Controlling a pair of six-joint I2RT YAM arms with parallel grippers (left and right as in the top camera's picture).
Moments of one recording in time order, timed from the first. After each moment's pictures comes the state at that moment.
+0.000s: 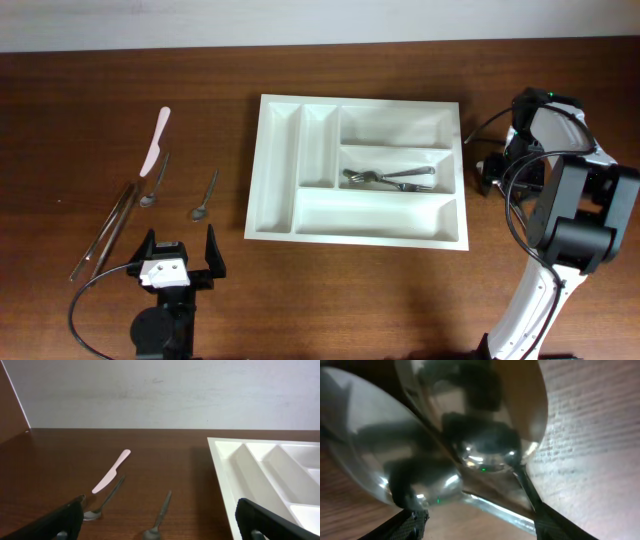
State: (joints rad) left arm 0.01 0.01 0.01 -0.08 -0.05 0.00; right arm -0.26 2.23 1.68 -1.19 0.10 0.07
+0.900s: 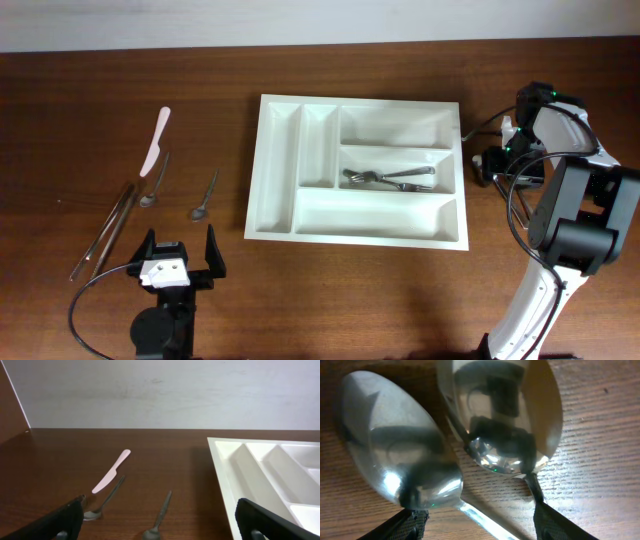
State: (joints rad) left arm 0.01 0.01 0.01 -0.08 -0.05 0.00; right arm -0.27 2.23 1.68 -1.12 0.05 -0.10
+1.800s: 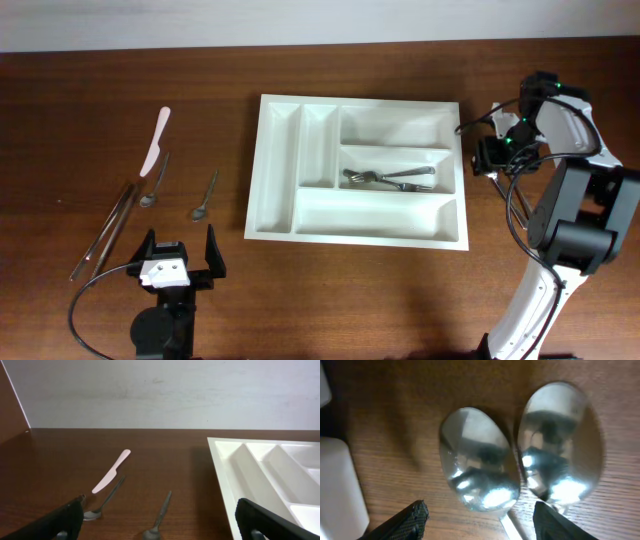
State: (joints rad) left arm 0.01 0.01 0.01 -0.08 -0.05 0.00; right arm -0.27 2.23 1.74 -1.13 -0.10 -0.29
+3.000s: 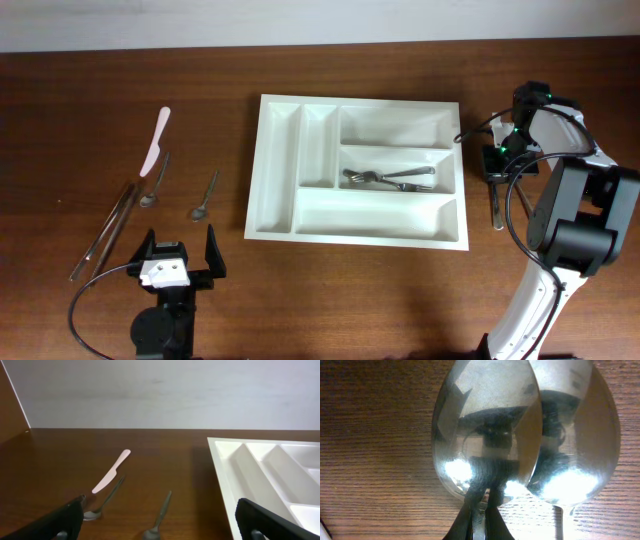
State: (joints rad) left arm 0.01 0.01 0.01 -0.08 -0.05 0.00; right arm -0.26 2.21 1.65 -1.04 0.00 -0.21
